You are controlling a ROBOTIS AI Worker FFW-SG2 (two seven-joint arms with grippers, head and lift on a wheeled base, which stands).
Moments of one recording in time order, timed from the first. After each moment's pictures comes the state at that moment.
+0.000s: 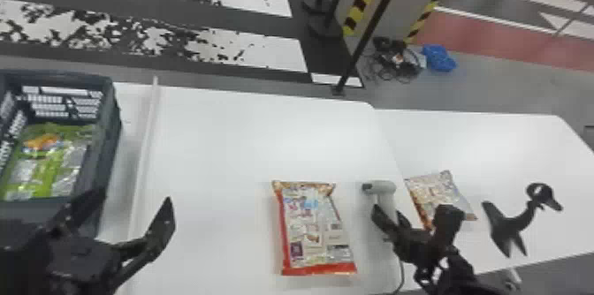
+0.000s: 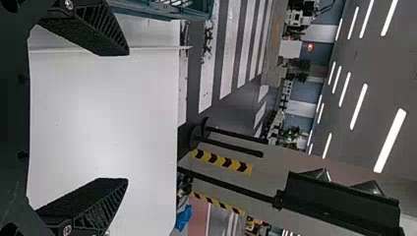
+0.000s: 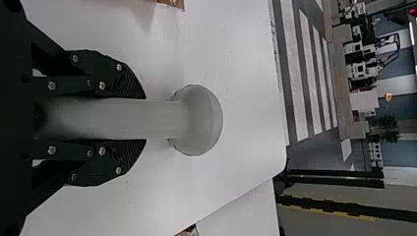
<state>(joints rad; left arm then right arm) 0.65 0.09 -0.20 -2.11 0.10 0.19 -0.15 0.25 -0.29 -0.38 -1.16 -0.25 0.05 0.46</state>
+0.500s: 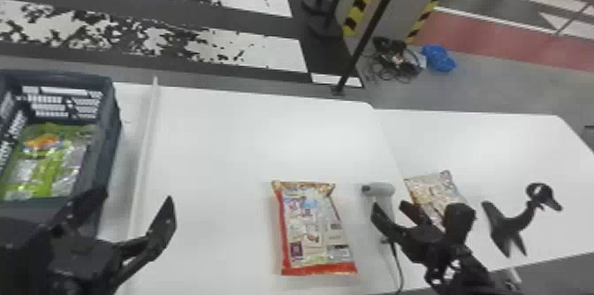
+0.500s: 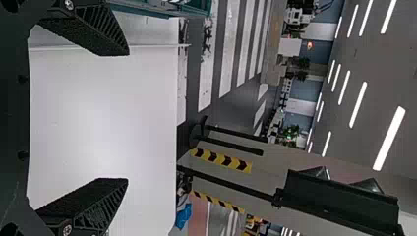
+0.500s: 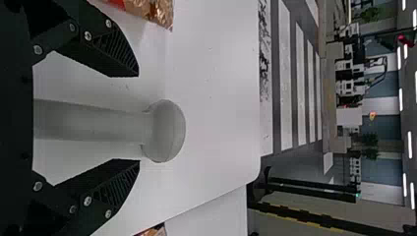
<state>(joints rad) 0.65 0.09 -0.20 -2.12 0.10 0.19 -0.16 0.41 -0.30 -0.38 -1.42 -0.25 0.04 0.47</state>
